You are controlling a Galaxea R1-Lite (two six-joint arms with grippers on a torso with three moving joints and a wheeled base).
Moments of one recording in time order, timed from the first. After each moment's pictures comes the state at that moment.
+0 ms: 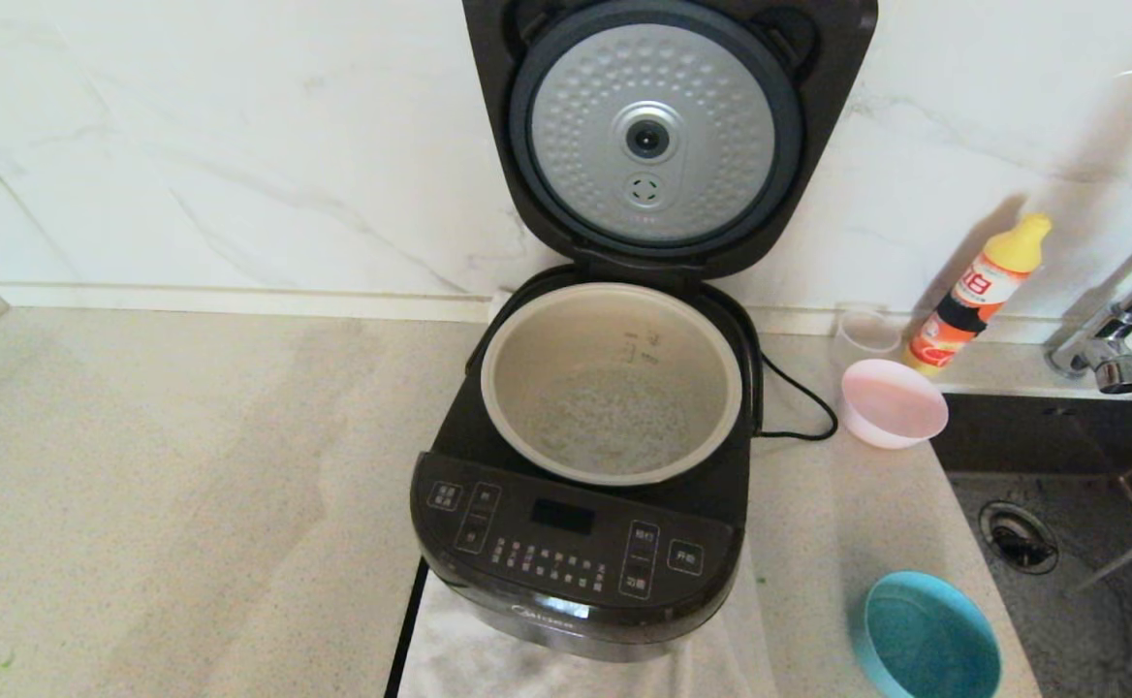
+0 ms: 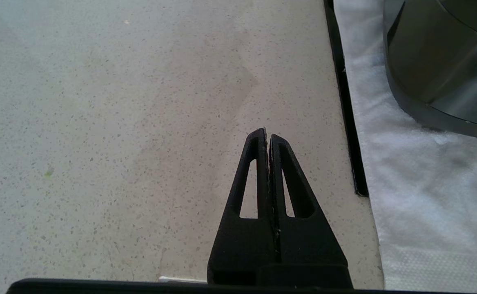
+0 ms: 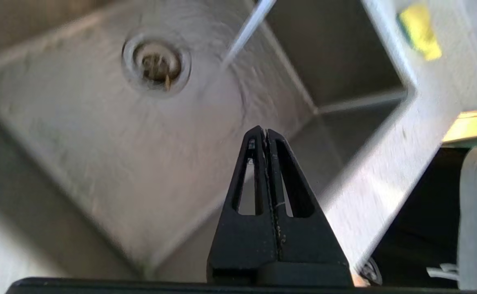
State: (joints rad) left arm -0.01 0.00 0.00 0.00 -0.01 0.03; right arm -0.35 1.56 -0.70 -0.26 -0.57 0.15
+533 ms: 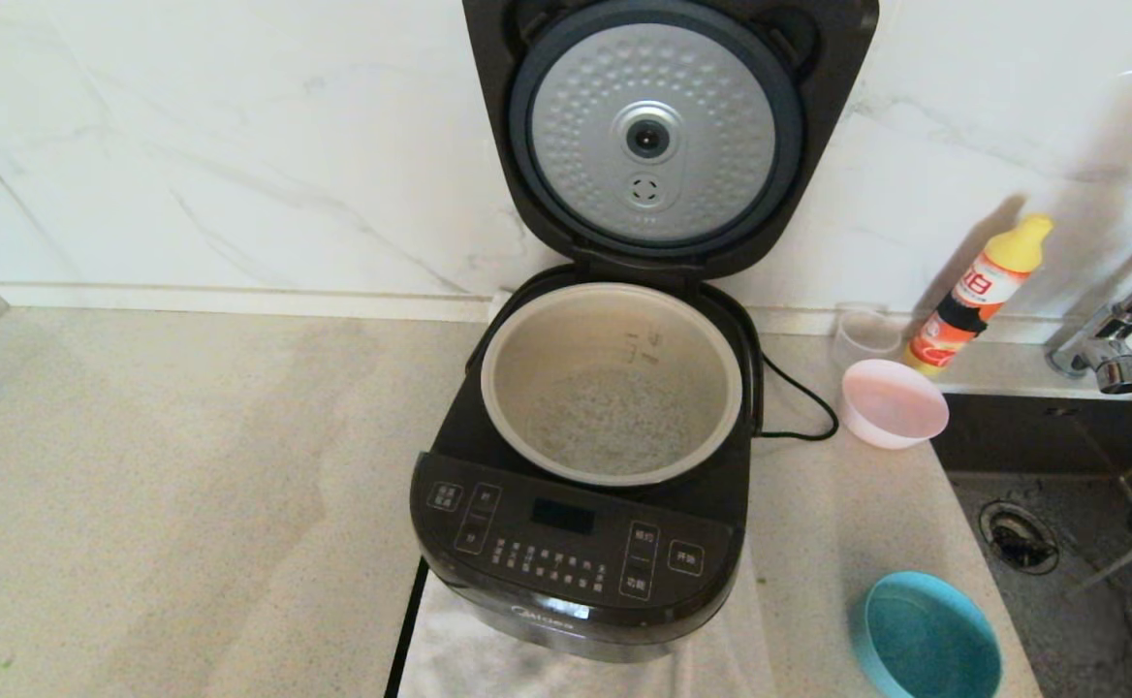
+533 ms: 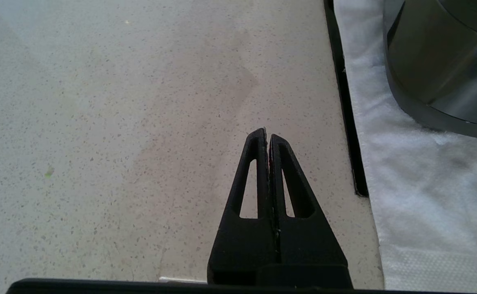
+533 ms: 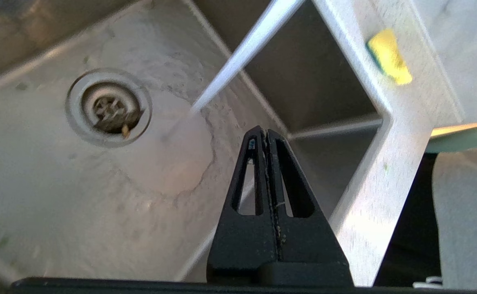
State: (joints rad) left arm -0.01 0.00 0.00 0.00 -0.01 0.03; right arm -0.45 1.85 -0.93 -0.35 -0.64 0.09
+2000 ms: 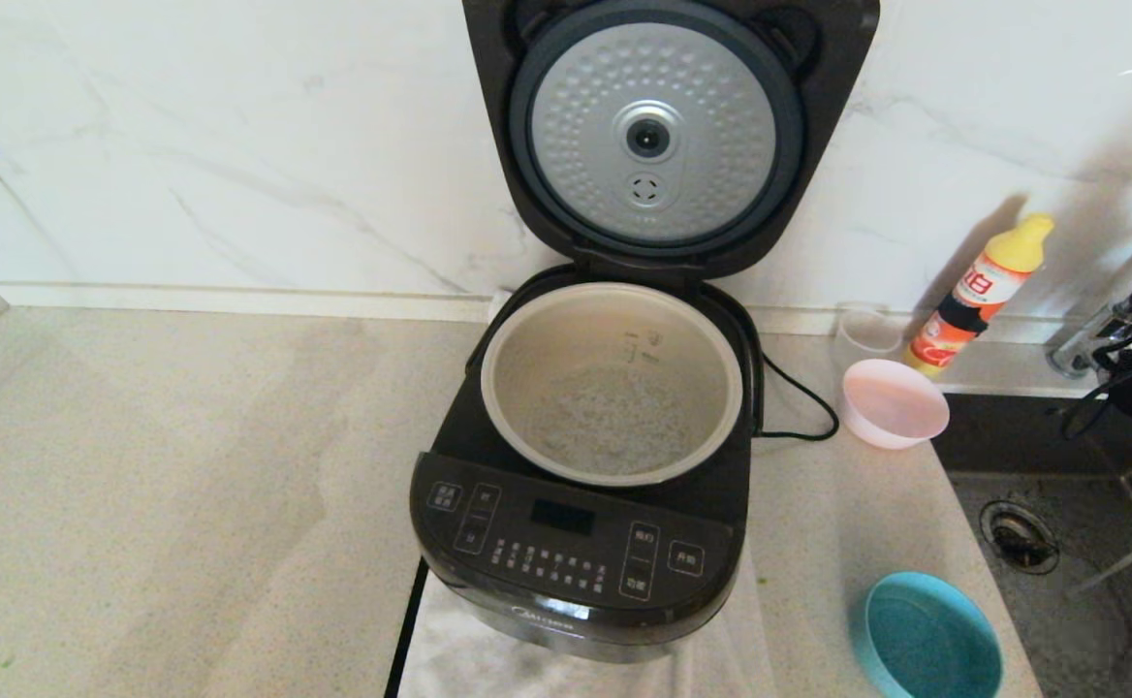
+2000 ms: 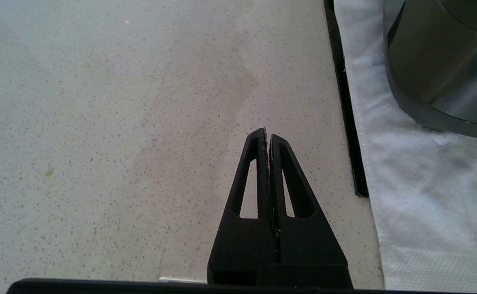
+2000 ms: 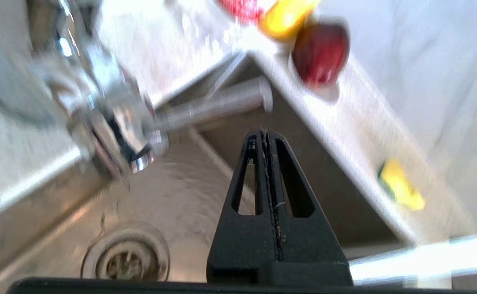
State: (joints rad) left arm -0.01 0.00 0.00 0.00 -0.01 0.03; right arm -0.44 2.24 -1.46 -0.58 -0.75 -0.13
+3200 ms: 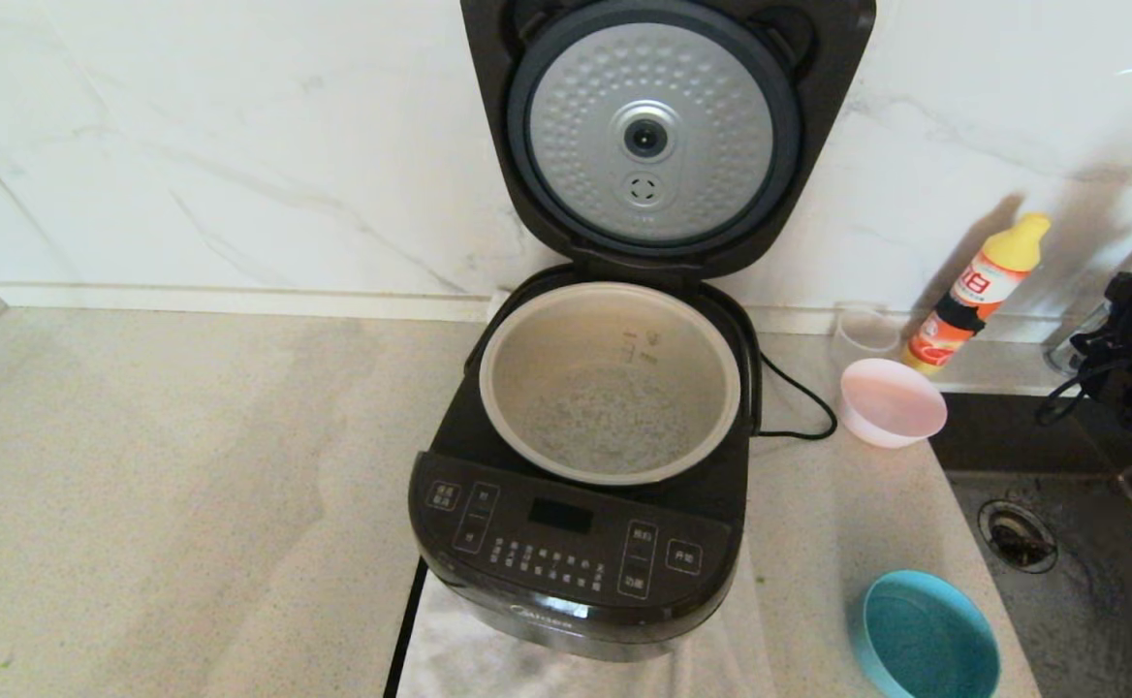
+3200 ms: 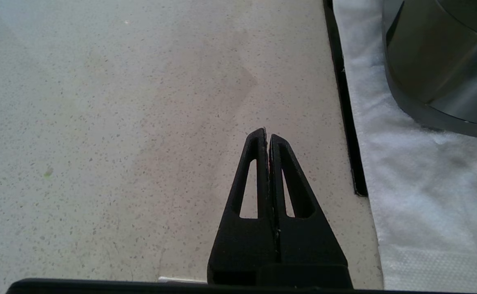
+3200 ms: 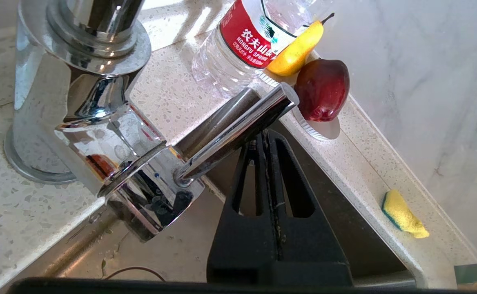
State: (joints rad) left arm -0.01 0.00 0.00 0.00 -0.01 0.03; right arm -0.40 2.36 -1.64 -0.64 -0.79 -0.20
